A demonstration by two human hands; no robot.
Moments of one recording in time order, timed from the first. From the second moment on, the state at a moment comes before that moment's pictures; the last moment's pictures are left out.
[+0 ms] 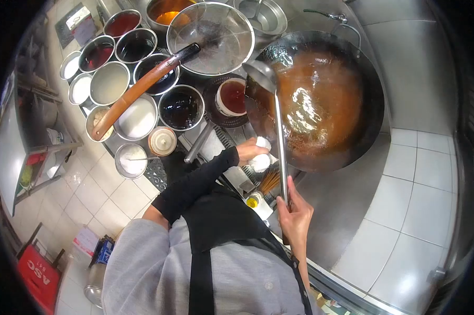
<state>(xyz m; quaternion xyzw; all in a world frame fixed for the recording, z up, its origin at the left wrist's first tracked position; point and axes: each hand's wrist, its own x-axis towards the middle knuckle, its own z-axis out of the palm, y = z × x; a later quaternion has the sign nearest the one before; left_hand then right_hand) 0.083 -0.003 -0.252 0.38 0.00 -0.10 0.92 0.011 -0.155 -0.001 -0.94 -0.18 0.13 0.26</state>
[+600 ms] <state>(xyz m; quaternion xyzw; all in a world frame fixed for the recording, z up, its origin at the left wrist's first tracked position) 0.087 0.000 -0.249 0.35 0.02 -0.12 0.93 0.034 -0.147 -0.036 -0.93 -0.08 0.02 0.37</state>
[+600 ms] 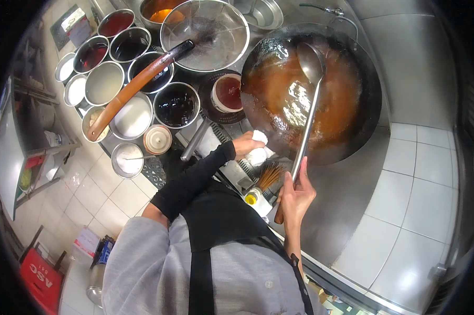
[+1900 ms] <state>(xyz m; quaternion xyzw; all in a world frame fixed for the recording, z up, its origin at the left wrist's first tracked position) 0.104 -0.012 -0.266 0.38 0.03 -0.11 0.92 0.009 -0.163 -0.009 -0.85 0.01 0.21 0.48</state>
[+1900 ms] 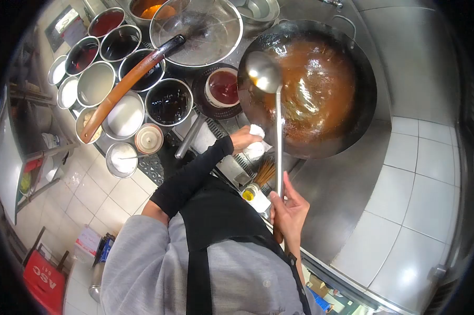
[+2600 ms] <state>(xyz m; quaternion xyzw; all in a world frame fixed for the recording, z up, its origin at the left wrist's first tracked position) 0.112 -0.007 -0.256 0.39 0.02 -0.12 0.91 0.007 -0.177 -0.001 -0.83 0.08 0.22 0.51</state>
